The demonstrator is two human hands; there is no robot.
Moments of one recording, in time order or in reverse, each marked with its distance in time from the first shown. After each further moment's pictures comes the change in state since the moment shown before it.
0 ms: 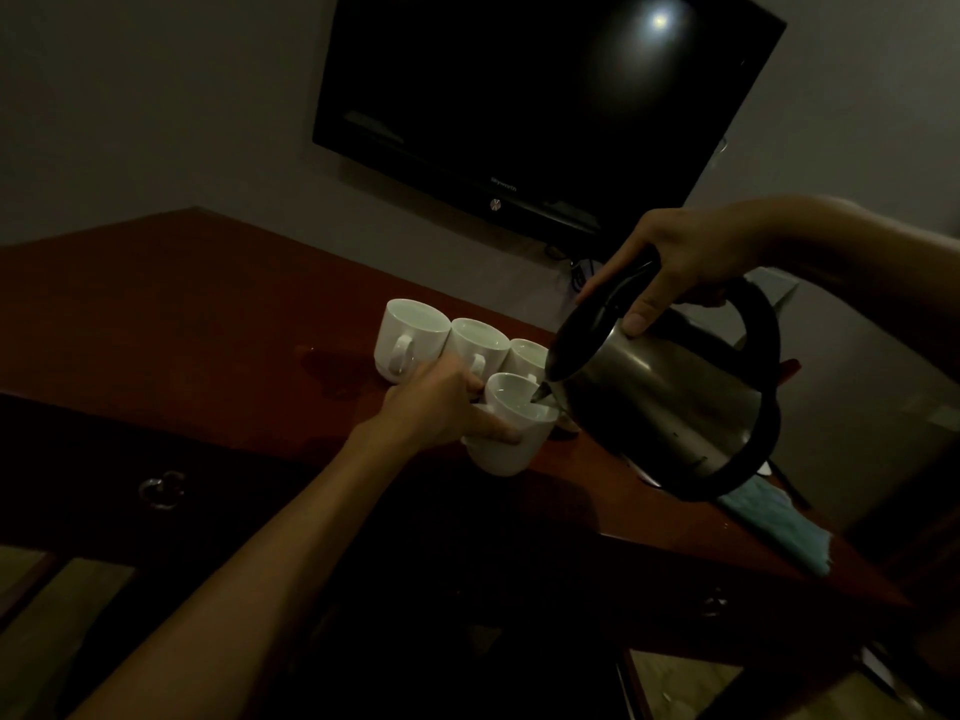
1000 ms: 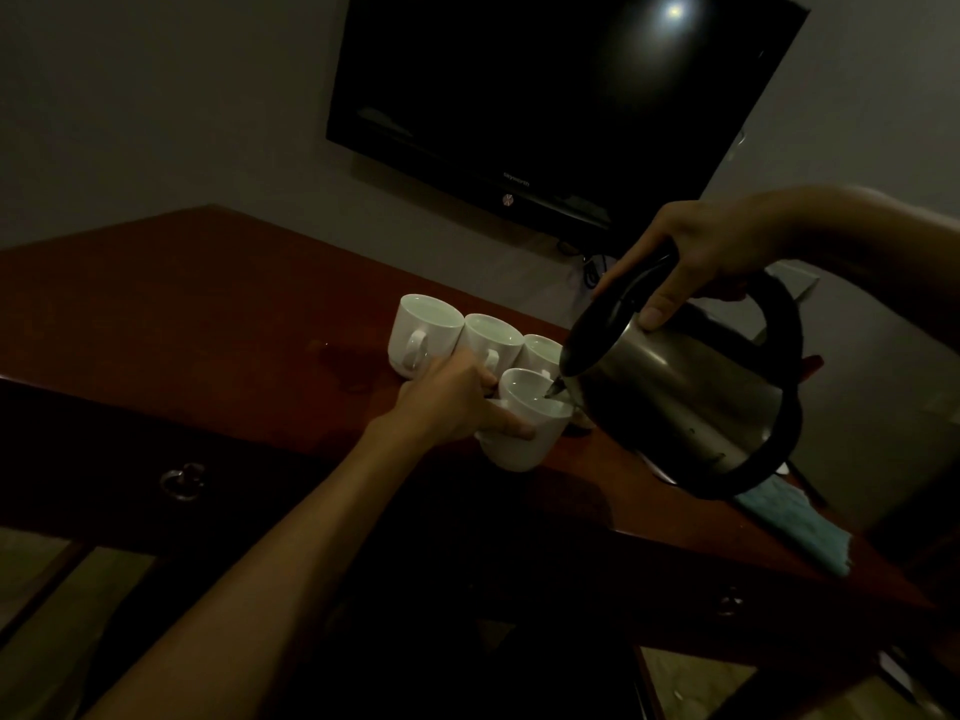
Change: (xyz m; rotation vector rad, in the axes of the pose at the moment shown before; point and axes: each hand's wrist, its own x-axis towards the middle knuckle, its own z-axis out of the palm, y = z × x) left_hand 0.004 -0.006 0.002 -0.007 0.002 0.002; right_hand 0.002 0.003 -0.002 0.040 -0.021 0.005
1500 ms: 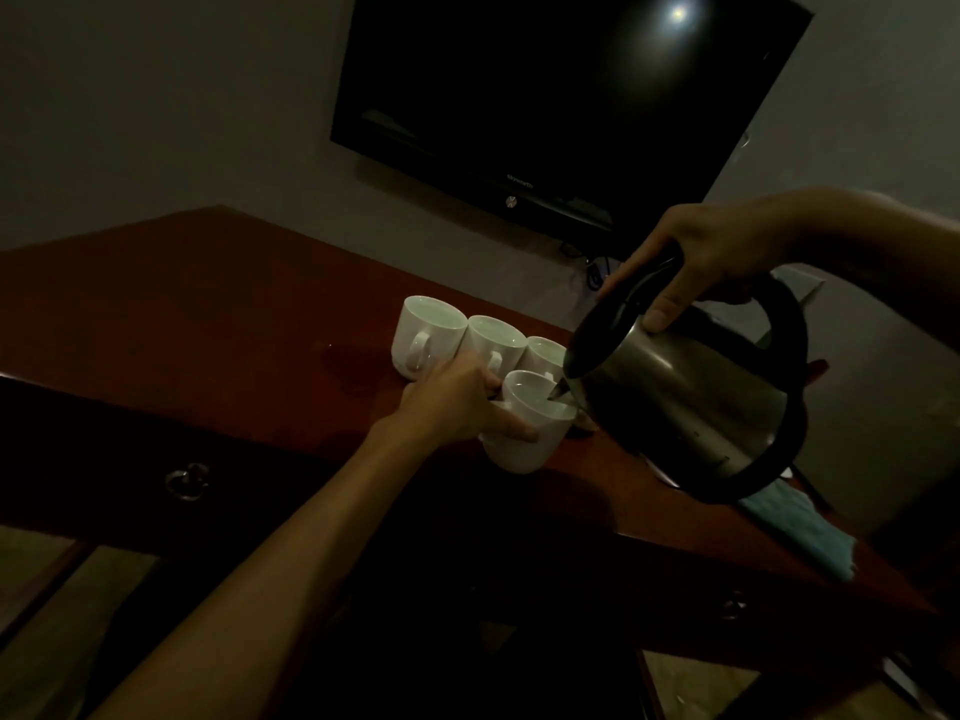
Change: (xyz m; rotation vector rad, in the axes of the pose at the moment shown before) left_hand 0.002 -0.003 0.001 -0.005 -0.023 0.001; right_hand 0.001 0.003 0.000 0.016 0.010 0.009
